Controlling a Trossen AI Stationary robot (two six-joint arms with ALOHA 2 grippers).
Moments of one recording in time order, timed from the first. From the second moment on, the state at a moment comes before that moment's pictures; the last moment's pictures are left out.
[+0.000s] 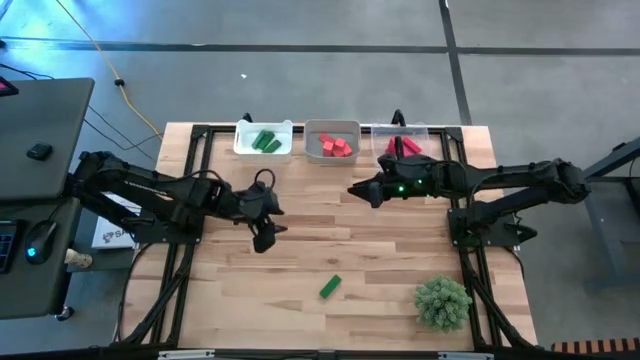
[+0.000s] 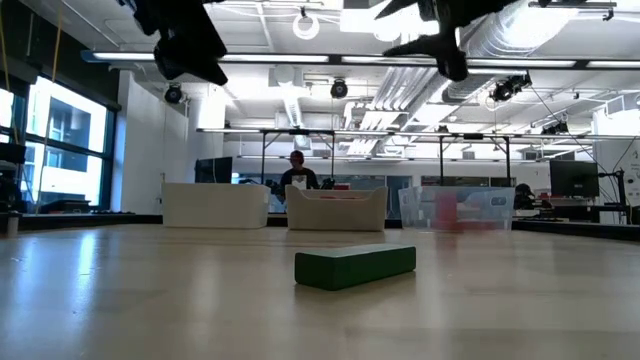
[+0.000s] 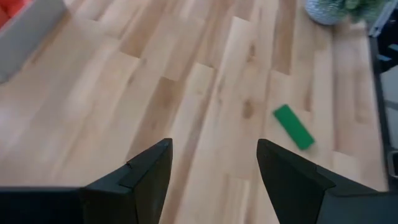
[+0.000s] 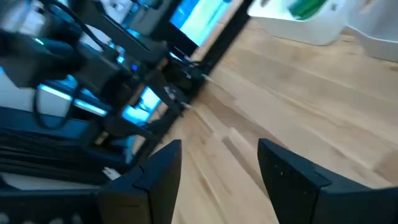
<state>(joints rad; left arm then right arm) -0.07 1.17 0.90 -0.52 -0.19 -0.44 -0.05 1.14 0.87 -0.08 0.06 0.90</state>
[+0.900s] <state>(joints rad) -0.25 1.17 0.90 -0.52 -0.19 -1.05 0.20 1.15 0.87 0.29 0.09 0.36</state>
